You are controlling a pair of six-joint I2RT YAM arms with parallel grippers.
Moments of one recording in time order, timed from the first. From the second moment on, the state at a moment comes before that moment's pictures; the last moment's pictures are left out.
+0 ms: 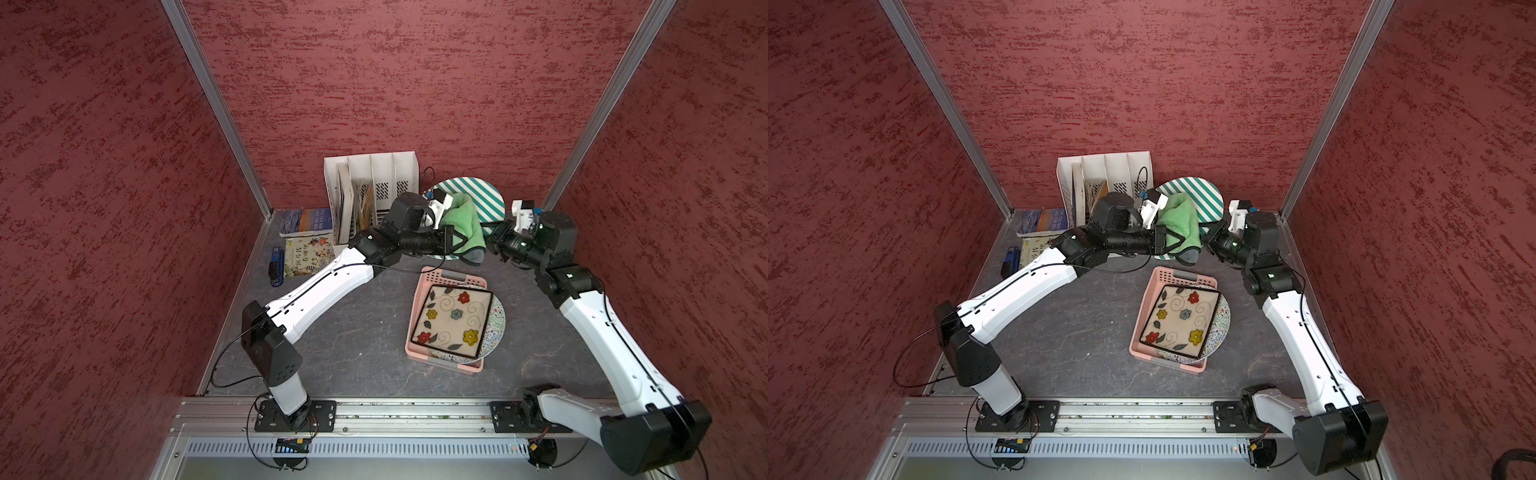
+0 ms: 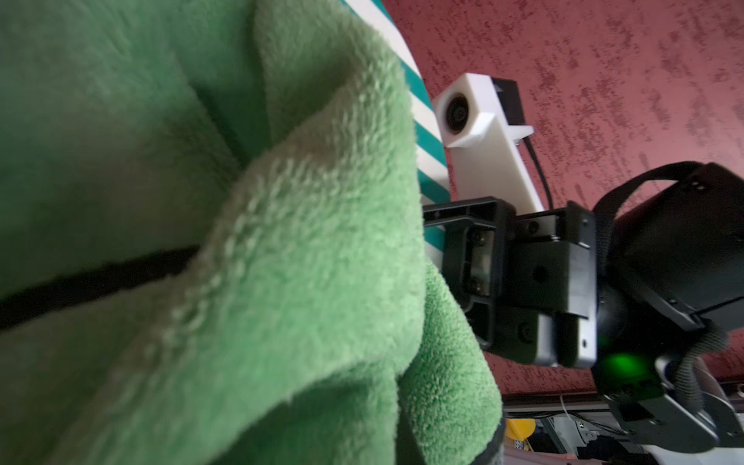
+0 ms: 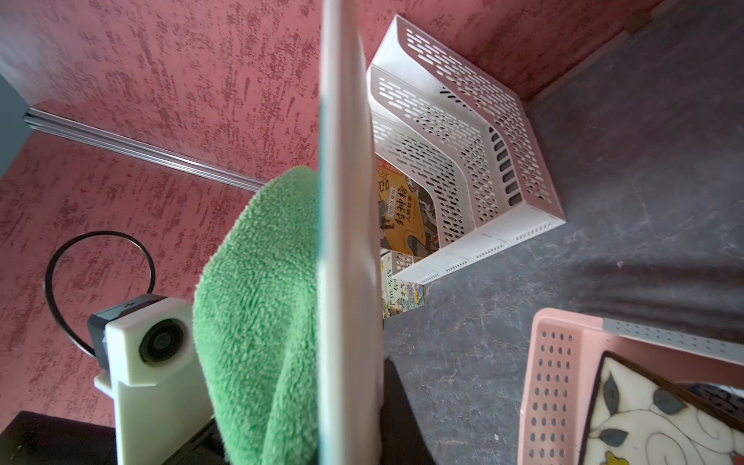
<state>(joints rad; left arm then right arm) -0.79 1.71 1.77 -0.41 0.47 -0.66 0.20 1.16 1.17 -0.23 -0.52 1.06</state>
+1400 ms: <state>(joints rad) -0.63 1.56 1.63 -0.49 0.55 -0.58 0.24 1.24 1.39 -0.29 -0.54 0.80</state>
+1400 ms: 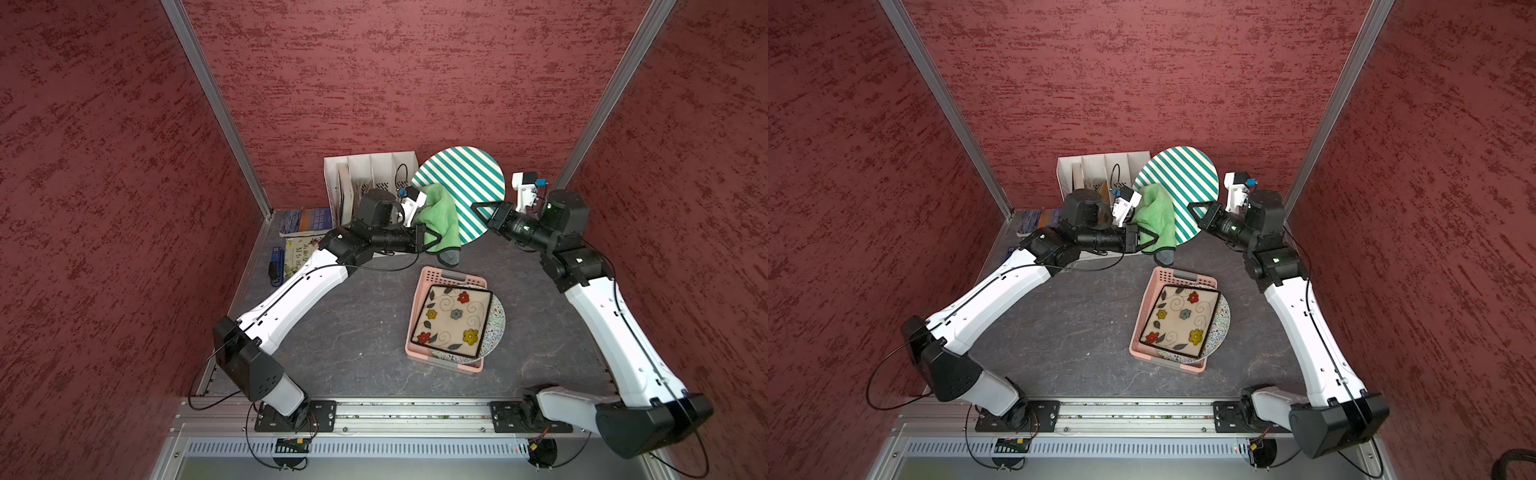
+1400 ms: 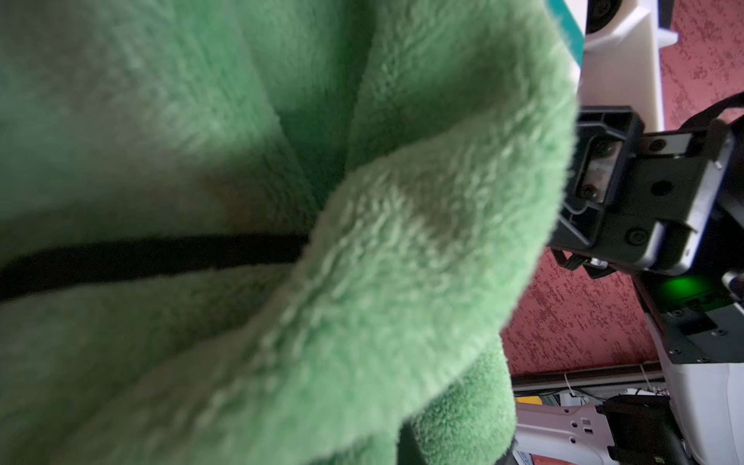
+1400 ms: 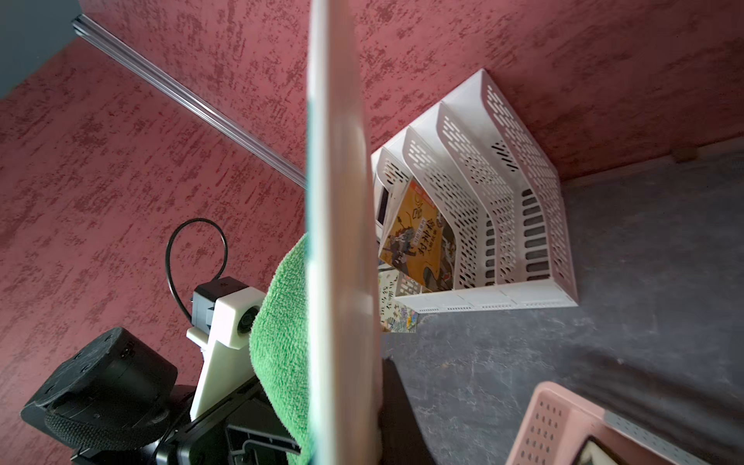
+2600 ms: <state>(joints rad) -0.52 1.69 1.85 -0.61 0.50 -0.61 0.35 1.24 1.37 -0.36 -0.50 0.76</state>
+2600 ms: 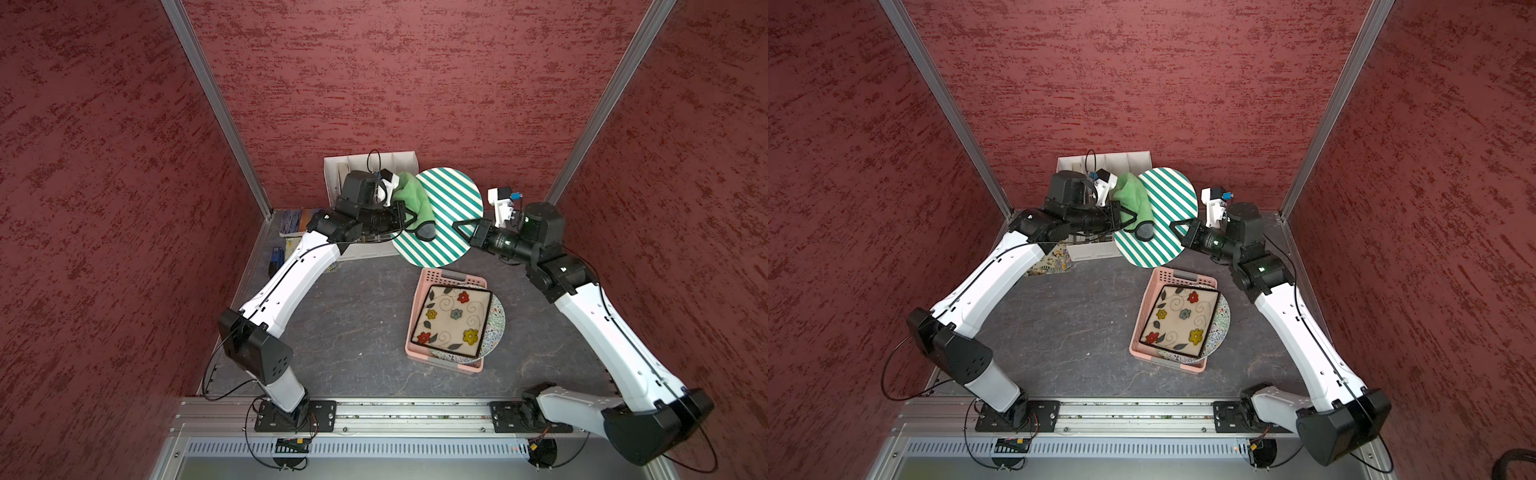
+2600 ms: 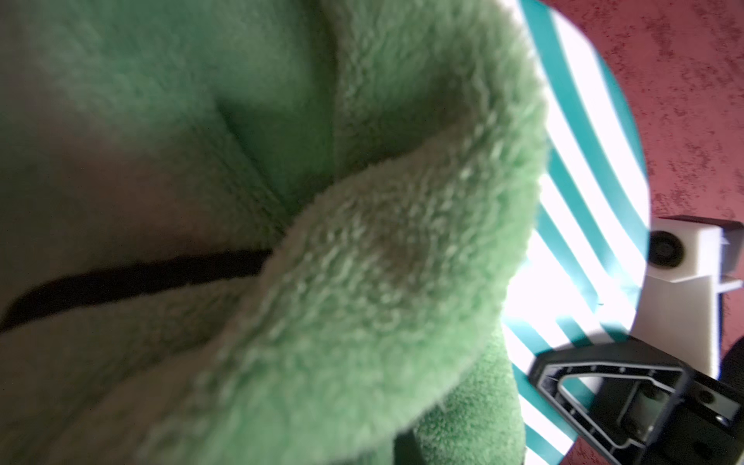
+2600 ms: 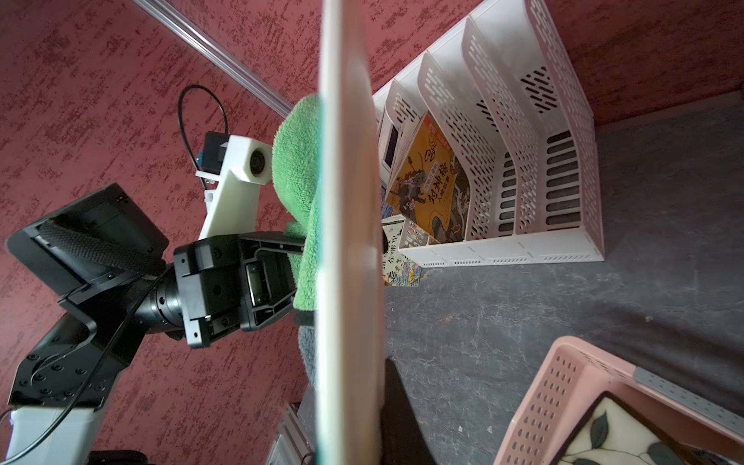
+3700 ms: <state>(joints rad) -0.40 1.87 2.01 0.84 0.60 -1.69 0.32 1.54 1.44 0.97 -0.70 1.83</state>
